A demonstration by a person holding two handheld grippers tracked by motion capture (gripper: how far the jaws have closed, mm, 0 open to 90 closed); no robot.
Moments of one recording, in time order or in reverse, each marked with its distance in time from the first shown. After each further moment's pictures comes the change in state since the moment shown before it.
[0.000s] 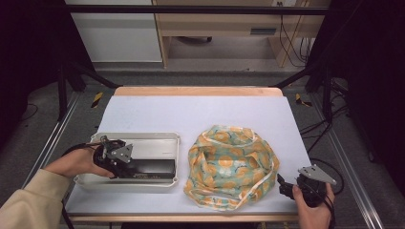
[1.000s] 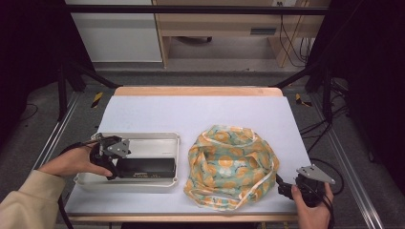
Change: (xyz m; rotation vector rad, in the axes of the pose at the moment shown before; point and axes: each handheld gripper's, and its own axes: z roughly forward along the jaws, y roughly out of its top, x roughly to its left) left arm 0.001 -0.003 -0.014 -0.074 0.039 -0.105; right arm 0.003 0.001 0.000 0.002 0.019 -0.003
